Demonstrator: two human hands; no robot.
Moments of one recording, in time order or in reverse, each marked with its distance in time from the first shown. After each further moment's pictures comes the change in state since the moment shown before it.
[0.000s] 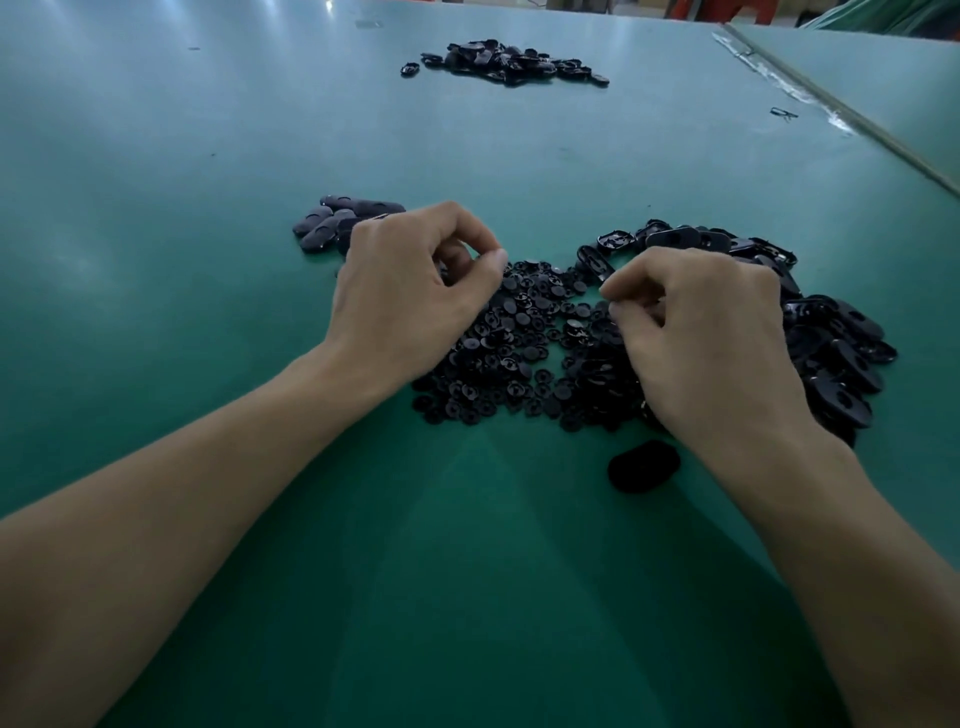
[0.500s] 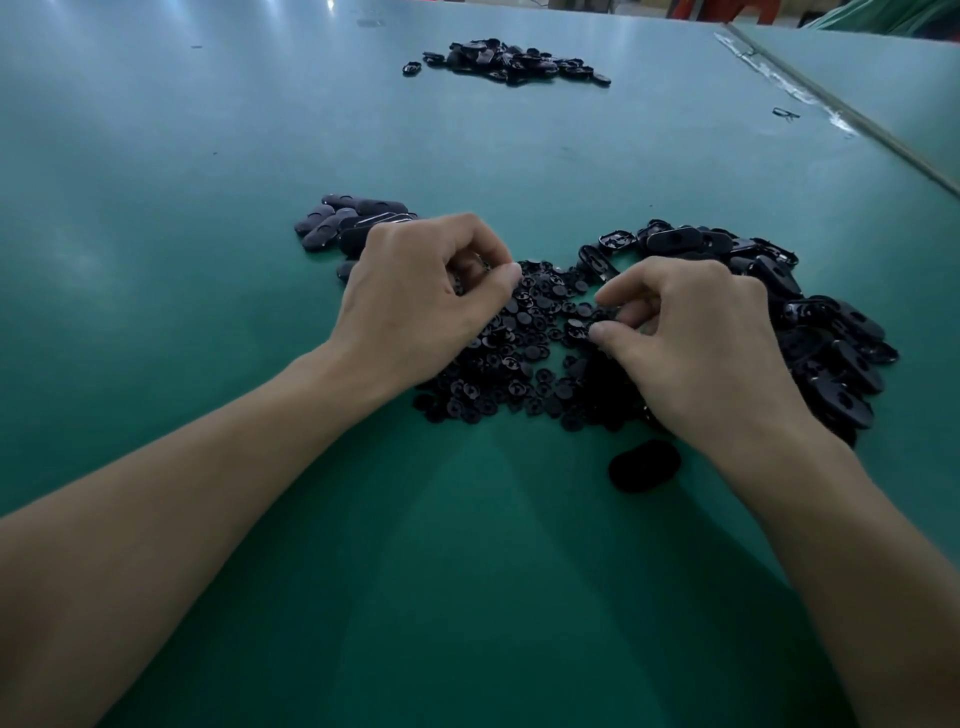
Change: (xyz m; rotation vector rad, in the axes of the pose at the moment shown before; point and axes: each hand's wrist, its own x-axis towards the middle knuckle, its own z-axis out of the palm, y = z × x) left_hand -0.002 0.003 -0.001 0.012 -0.087 0.051; right_hand 0.002 0.008 0.005 0.086 -0.083 0.013
